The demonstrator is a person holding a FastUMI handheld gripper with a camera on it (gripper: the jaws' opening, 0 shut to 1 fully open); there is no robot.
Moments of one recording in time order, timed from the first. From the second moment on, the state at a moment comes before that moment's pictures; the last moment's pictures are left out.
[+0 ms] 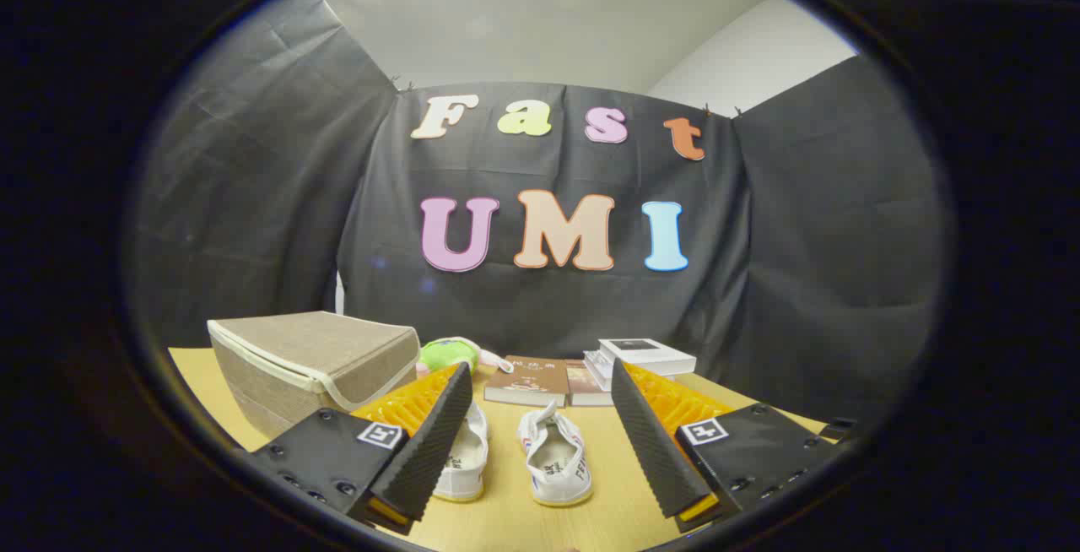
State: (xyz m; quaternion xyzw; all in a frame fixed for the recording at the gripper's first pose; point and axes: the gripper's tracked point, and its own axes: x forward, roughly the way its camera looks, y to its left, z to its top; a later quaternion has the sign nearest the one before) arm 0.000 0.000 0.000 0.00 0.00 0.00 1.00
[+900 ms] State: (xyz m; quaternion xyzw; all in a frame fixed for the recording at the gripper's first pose) arm -0.001 0.001 -0.002 0.01 0.00 0.00 1.00
